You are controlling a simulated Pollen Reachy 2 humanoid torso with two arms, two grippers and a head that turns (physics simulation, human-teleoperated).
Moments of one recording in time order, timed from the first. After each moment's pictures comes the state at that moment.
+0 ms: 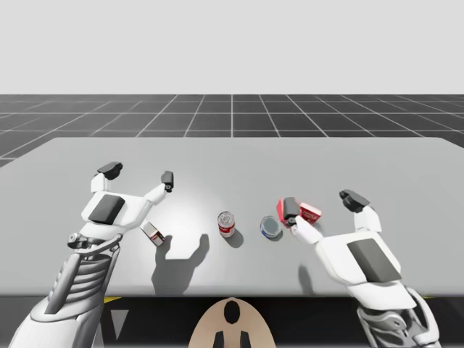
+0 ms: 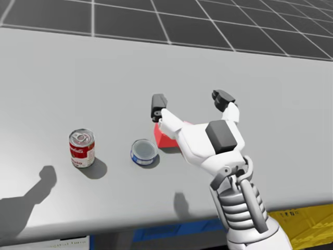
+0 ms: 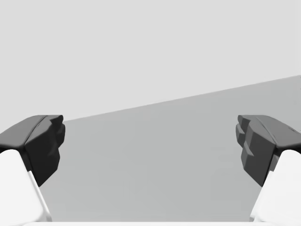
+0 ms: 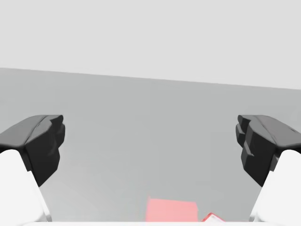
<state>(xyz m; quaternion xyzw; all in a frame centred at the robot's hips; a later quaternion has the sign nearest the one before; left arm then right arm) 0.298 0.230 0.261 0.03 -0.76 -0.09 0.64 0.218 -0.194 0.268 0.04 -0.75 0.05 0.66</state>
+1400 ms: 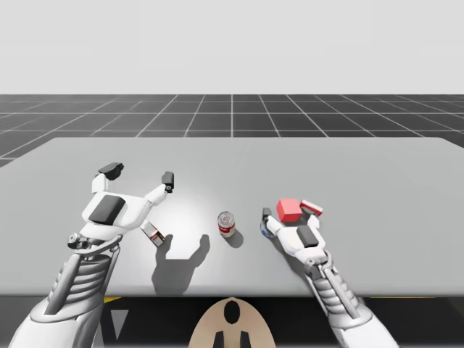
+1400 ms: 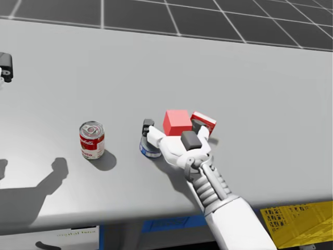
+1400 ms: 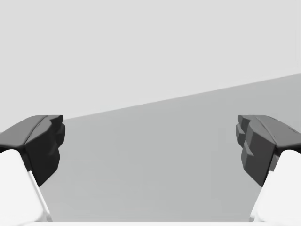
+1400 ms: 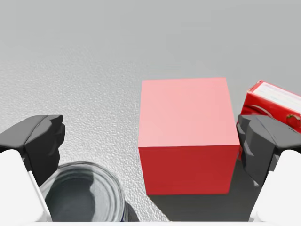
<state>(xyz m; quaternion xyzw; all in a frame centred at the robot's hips) 0.298 0.230 0.261 0.03 -0.76 -0.09 0.64 0.287 -0.182 0.158 0.05 -0.62 0.00 0.78</state>
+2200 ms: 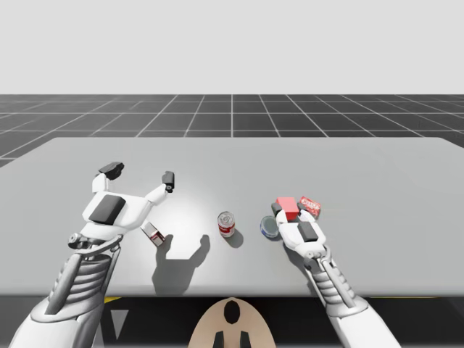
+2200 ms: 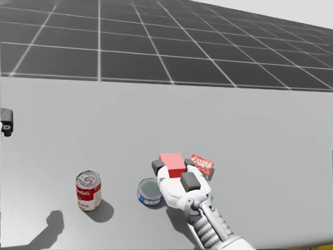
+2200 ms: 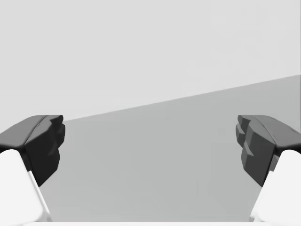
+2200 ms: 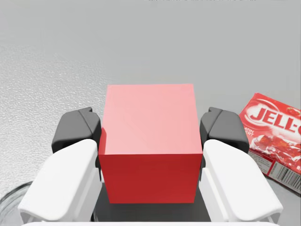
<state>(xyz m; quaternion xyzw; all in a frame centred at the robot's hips) 0.298 0.229 0.261 0.03 -0.76 -0.09 0.64 0.300 -0.189 0.153 0.02 -0.63 0.00 0.78</state>
